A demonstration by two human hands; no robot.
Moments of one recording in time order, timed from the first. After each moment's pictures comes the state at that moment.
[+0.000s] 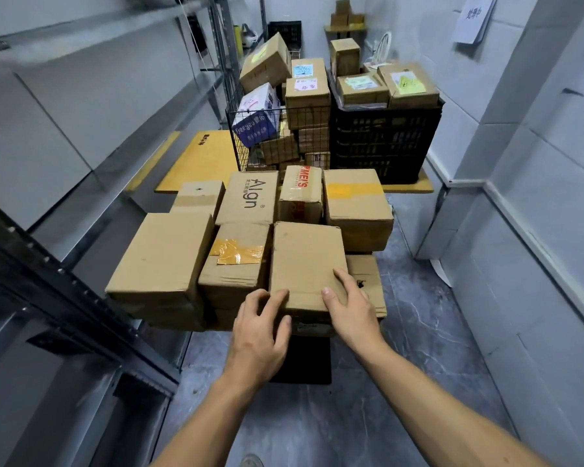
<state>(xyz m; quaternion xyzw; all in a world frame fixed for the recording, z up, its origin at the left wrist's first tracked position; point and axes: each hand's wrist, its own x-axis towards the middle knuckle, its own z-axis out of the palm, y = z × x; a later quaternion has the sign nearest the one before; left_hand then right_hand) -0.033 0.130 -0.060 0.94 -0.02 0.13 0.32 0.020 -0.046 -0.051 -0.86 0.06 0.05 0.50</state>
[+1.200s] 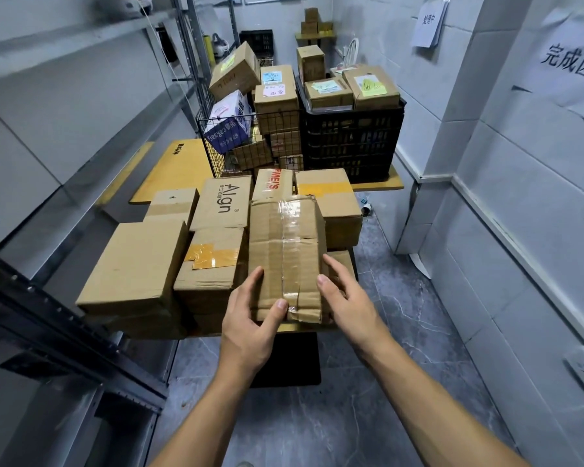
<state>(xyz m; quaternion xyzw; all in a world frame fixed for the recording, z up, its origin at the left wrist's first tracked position) -0.039 0.101 -0.030 0.84 0.02 0.13 0.53 -0.007 -0.083 -0.025 -0.77 0.00 0.04 0.63</state>
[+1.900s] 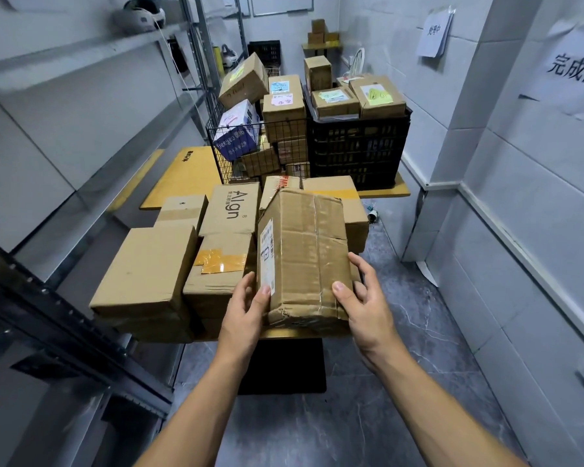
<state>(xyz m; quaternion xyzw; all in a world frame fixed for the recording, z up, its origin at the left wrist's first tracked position) -0.019 0.117 -0.027 0.74 0.12 0.02 0.66 -0.013 -0.082 -0.017 -0.66 0.02 -0.02 0.75</state>
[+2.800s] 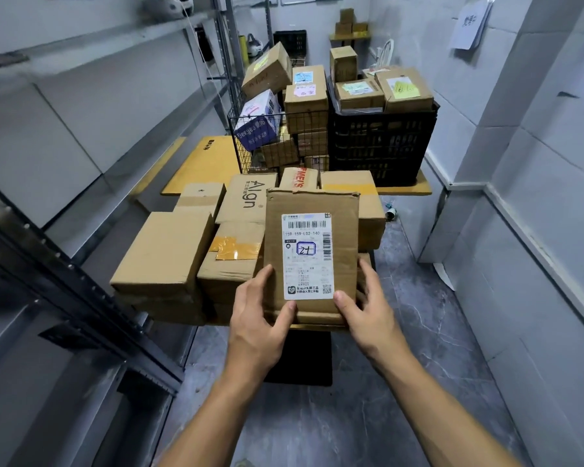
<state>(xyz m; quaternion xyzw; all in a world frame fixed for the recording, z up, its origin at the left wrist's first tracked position) -0.057 0.101 -0.017 0.88 0.03 0.21 0.43 -0.019 -0.086 -0.027 -0.79 -0.02 0.01 0.61</state>
